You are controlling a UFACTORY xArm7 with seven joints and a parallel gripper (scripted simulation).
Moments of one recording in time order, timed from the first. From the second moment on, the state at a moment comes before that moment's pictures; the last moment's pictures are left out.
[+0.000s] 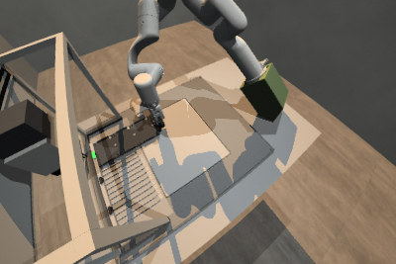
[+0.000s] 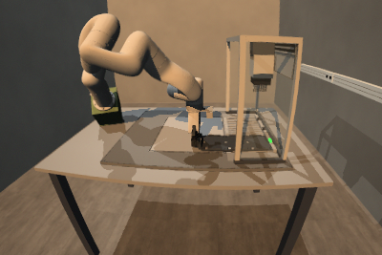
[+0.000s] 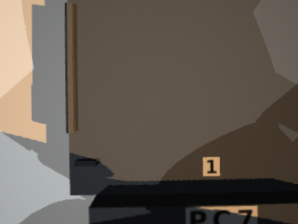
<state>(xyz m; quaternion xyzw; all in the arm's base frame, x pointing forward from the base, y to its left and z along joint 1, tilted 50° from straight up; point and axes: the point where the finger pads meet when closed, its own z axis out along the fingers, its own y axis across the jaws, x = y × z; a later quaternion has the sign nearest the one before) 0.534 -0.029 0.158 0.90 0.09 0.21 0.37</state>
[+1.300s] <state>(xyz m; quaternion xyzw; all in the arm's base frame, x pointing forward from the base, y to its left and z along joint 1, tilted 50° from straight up) 0.529 -0.031 0.156 0.90 0.09 0.21 0.37</state>
